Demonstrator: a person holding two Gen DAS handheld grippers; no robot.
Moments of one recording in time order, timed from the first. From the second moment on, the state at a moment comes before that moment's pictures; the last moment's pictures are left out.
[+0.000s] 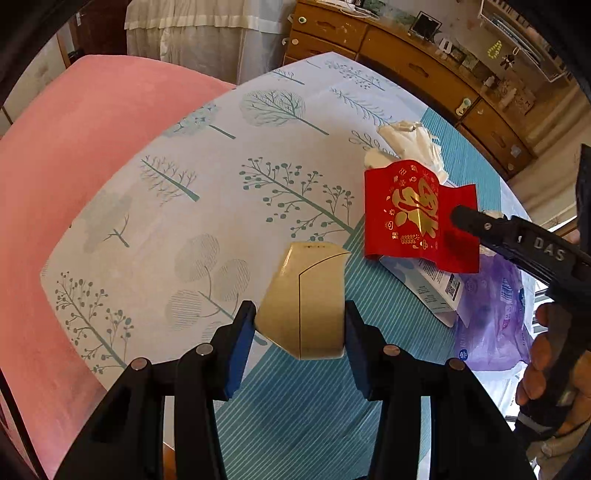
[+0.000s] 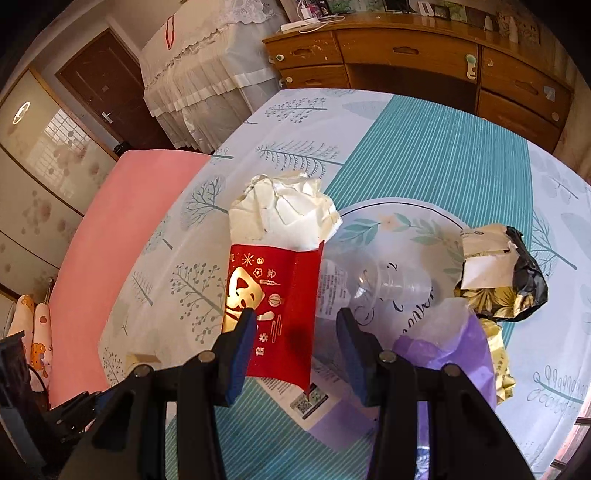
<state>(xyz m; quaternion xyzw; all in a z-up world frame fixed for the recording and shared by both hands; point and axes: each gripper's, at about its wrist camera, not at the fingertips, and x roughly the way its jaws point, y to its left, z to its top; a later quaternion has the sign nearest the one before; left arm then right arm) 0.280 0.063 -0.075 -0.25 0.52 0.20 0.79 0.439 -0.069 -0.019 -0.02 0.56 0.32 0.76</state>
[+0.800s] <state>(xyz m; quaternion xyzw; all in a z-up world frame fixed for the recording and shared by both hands) 0.192 0.074 0.014 -0.20 0.48 0.12 0.85 0.289 -0.084 0.076 0.00 0.49 0.34 0.80</state>
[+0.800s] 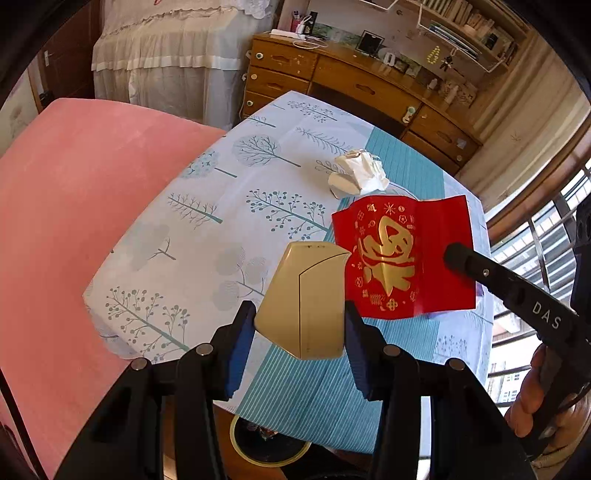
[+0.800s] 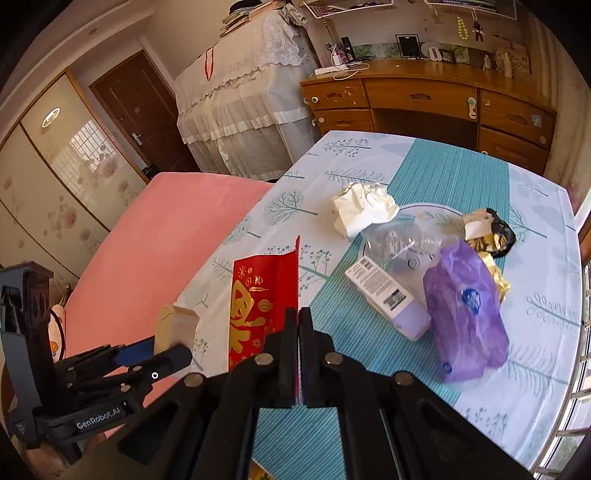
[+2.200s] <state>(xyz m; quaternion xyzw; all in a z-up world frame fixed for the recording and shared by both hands) -0.003 -0.028 -0.170 -0.05 0.62 -0.13 0.77 -0.030 -0.180 -0.147 0.07 0.64 0.04 0.76</state>
